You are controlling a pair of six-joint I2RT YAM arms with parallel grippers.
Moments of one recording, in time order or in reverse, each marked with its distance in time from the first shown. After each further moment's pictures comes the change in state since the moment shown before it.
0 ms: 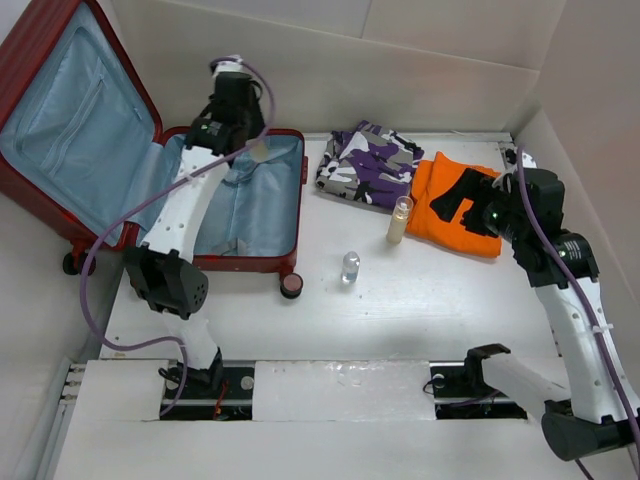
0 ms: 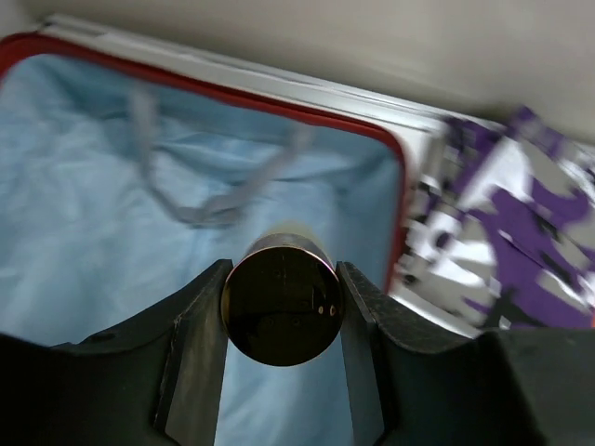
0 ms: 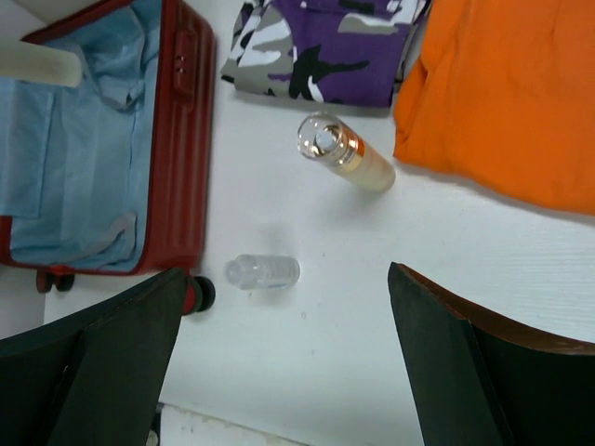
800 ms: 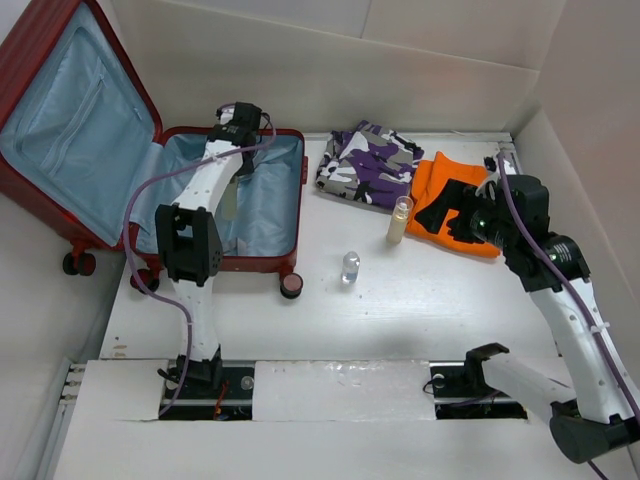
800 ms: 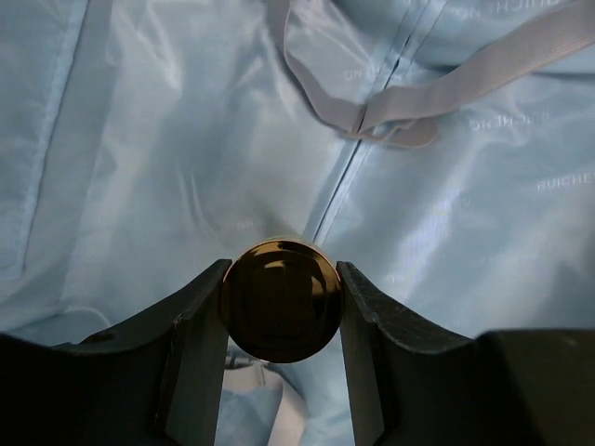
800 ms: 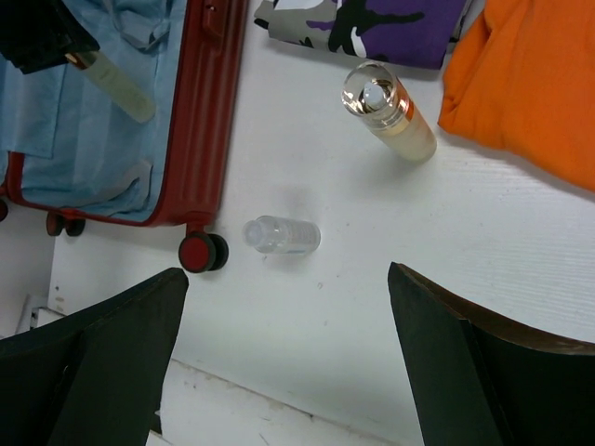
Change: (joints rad) left arm 0.121 0.293 -0.020 -0.210 -0.211 -0.013; right arm 0.103 -0.017 -0.056 0.010 -0.037 0.000
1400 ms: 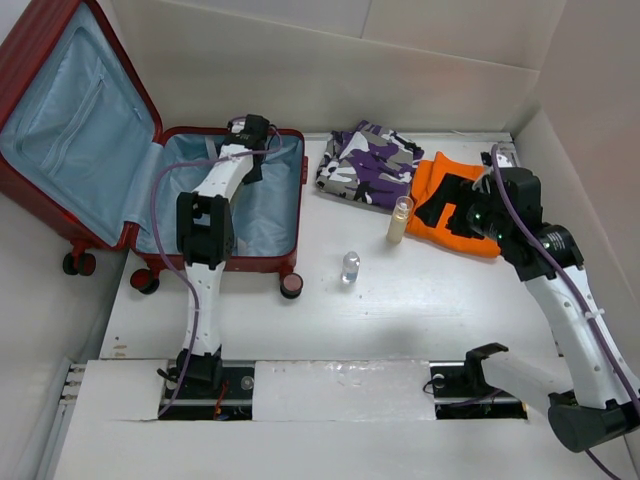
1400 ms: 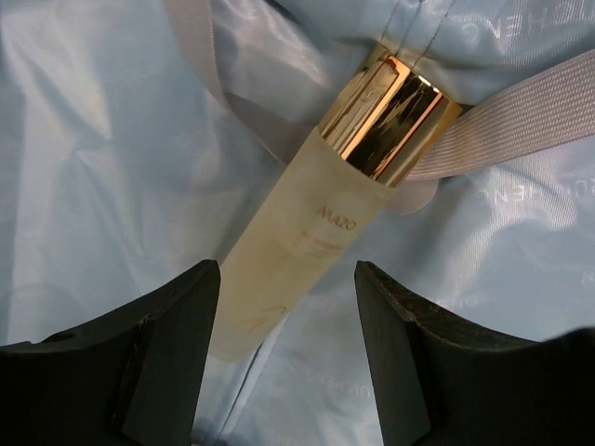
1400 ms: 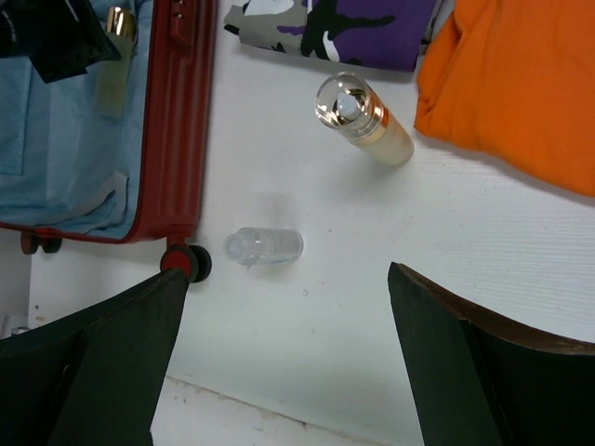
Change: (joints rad) left arm 0.011 0.257 0.134 0.056 -0.033 0.033; right arm 0.006 0.064 0.029 -0.013 0.050 0.000
